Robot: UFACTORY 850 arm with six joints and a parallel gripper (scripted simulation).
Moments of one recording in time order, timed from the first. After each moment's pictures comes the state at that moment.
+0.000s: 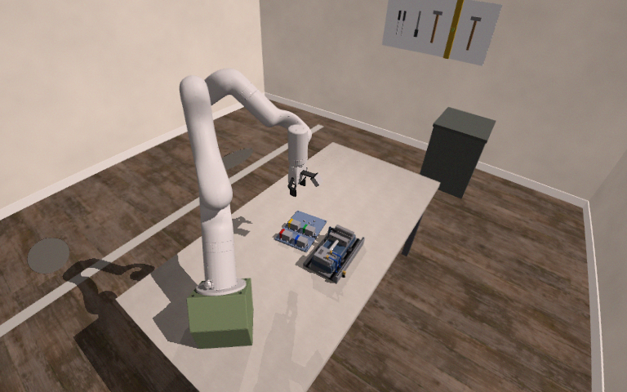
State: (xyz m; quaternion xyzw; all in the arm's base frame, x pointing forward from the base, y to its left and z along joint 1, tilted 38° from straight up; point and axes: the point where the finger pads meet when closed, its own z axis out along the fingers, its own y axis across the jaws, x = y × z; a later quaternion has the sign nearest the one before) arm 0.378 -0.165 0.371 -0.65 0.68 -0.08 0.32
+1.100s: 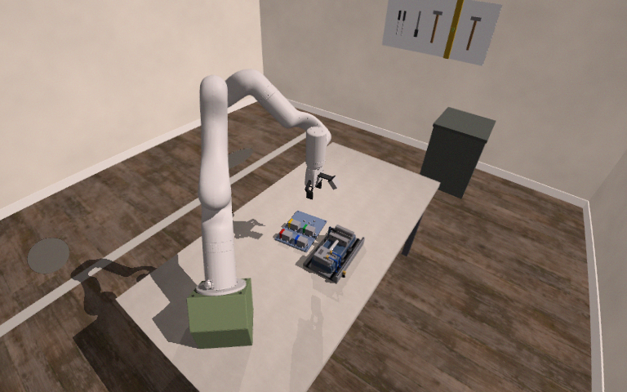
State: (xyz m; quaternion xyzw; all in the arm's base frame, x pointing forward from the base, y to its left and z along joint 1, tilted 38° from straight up) arm 0.398 -0.239 0.355 -0.65 0.68 -0.08 0.32
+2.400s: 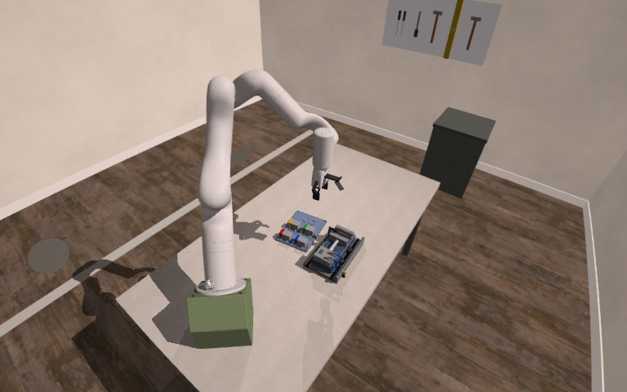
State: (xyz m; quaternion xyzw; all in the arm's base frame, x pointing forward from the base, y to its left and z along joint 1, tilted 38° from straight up) arm 0.406 -0.267 0.349 -0.65 0.68 -0.08 0.32
